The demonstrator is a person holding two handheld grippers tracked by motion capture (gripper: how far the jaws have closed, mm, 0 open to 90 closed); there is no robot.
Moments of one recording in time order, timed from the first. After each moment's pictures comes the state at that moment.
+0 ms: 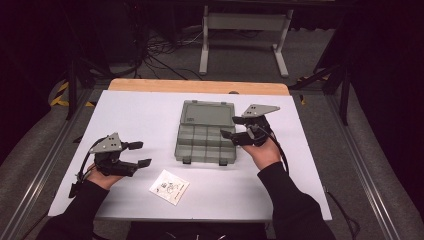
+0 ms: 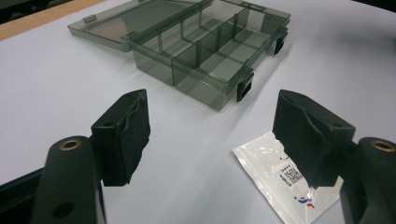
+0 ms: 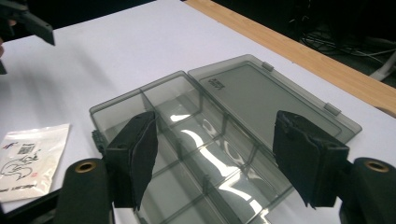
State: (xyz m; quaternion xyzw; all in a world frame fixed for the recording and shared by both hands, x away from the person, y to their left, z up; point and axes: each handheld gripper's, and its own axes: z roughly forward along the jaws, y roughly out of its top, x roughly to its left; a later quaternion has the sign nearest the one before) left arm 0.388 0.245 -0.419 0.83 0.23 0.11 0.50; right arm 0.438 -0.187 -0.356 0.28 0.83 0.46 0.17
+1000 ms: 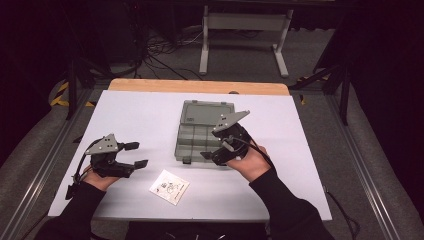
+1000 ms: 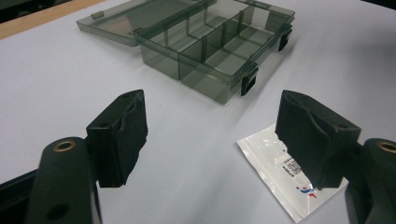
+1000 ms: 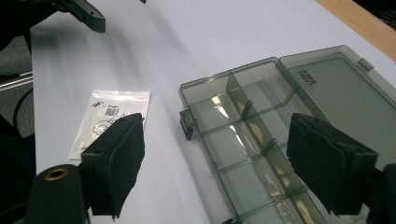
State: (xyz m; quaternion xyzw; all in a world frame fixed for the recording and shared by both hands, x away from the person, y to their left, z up) left arm 0.385 0.253 -0.420 0.83 0.23 0.12 0.50; right arm 0.404 -0.126 -0.340 0.20 0.90 0.38 0.11
